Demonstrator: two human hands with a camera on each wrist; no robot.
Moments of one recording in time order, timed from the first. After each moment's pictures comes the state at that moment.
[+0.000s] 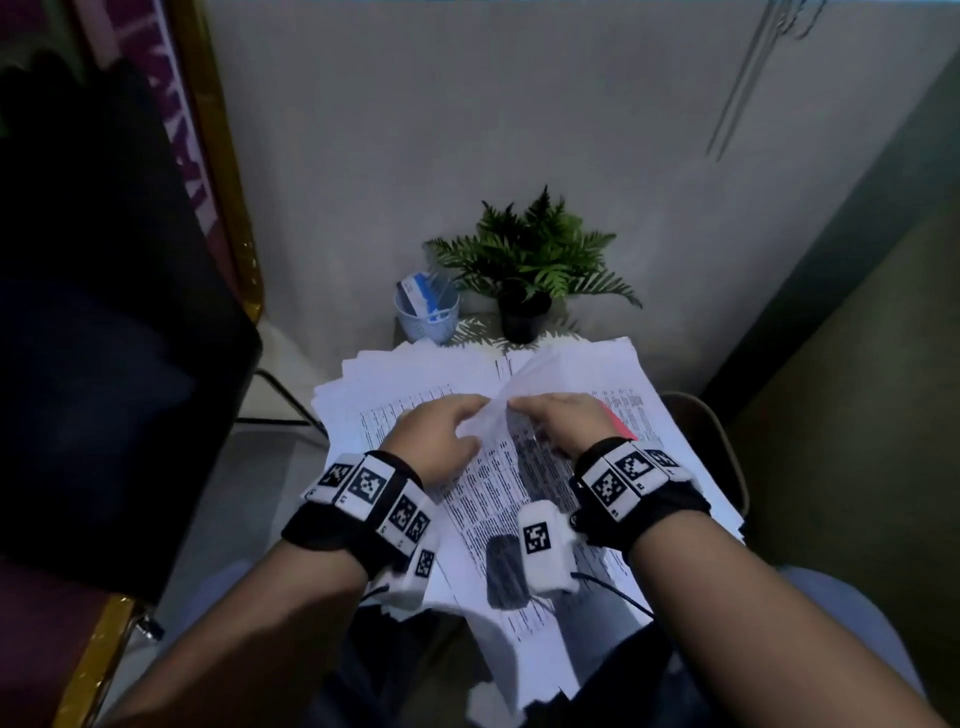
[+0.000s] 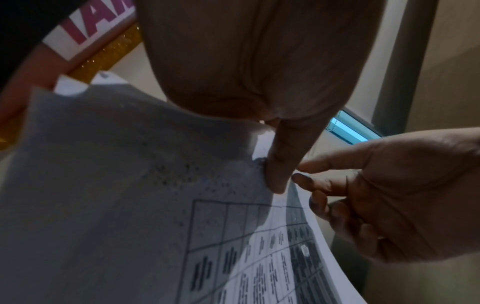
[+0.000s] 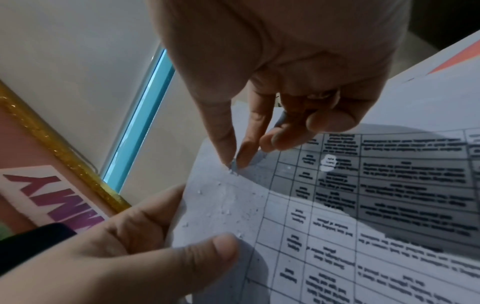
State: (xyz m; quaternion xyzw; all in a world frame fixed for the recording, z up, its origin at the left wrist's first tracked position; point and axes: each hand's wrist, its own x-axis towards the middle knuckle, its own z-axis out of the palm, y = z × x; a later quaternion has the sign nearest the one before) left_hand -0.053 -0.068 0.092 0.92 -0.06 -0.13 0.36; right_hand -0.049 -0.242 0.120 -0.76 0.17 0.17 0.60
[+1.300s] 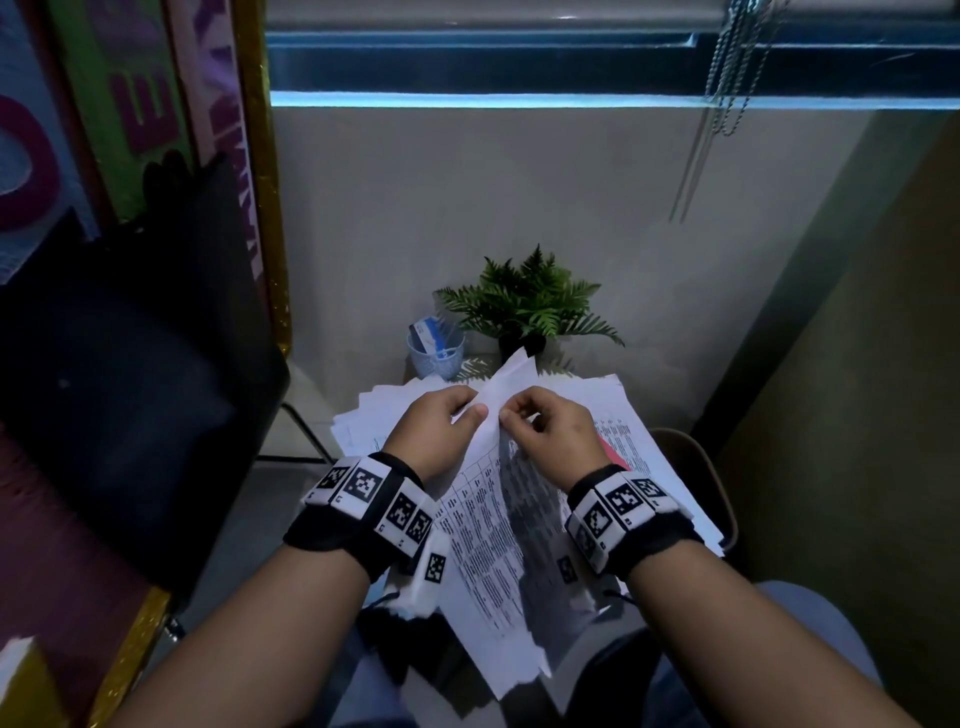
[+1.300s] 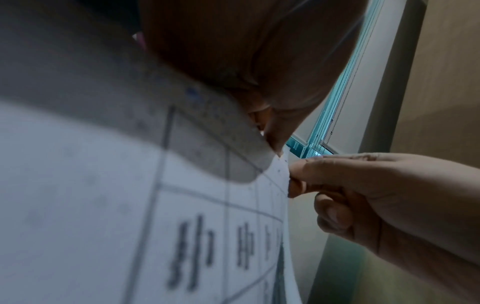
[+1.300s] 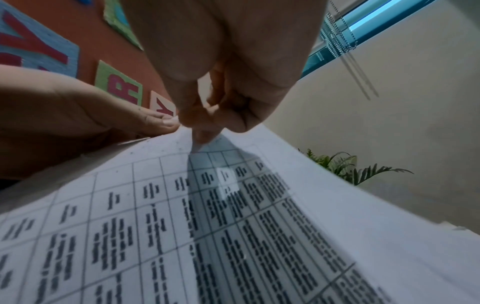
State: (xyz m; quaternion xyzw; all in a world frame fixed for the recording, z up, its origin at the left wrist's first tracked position) left_hand -0.087 -0.082 0.143 0.88 -0.02 0.03 0.47; right_hand -0.083 -0.238 0.134 -0.85 -0.10 -0.06 0.52
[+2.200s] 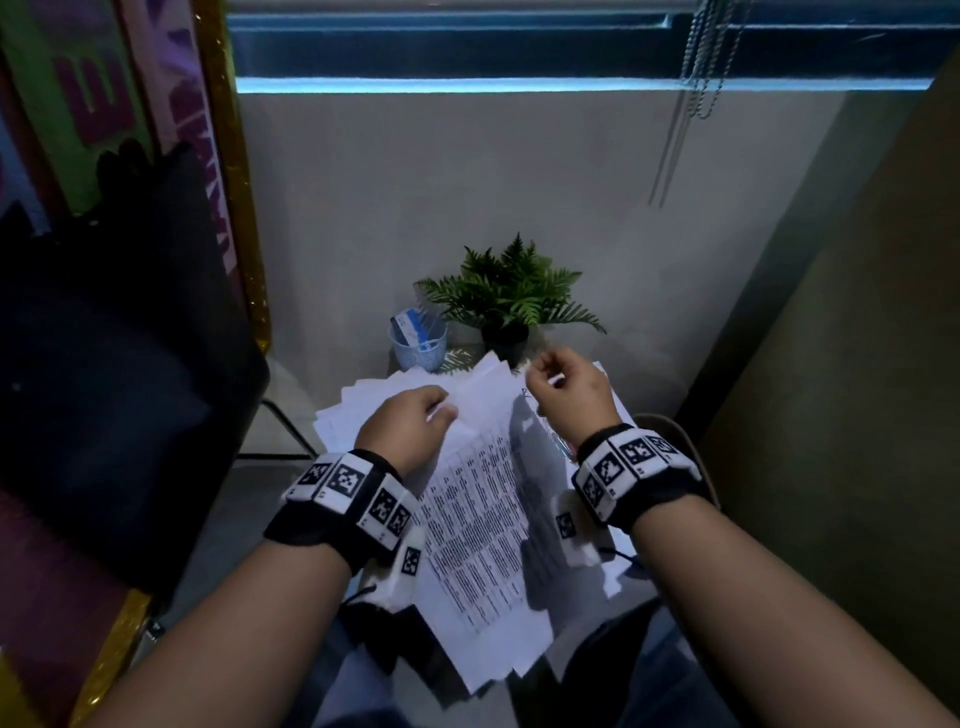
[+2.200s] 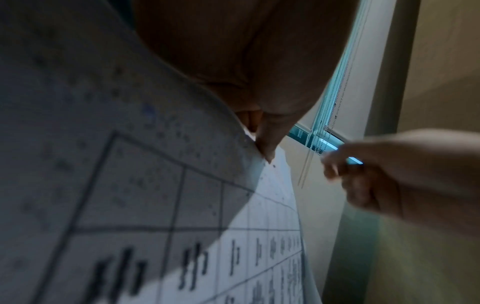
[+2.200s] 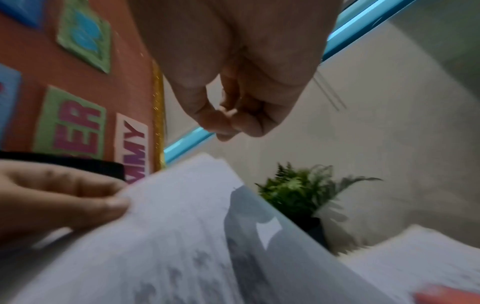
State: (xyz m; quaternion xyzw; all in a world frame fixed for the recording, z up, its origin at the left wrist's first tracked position) left_hand -0.081 -0.069 0.141 0.96 -0.02 0.01 0.29; right_hand -0.060 -0.263 0.143 -0.85 -0.02 -0.11 0.51
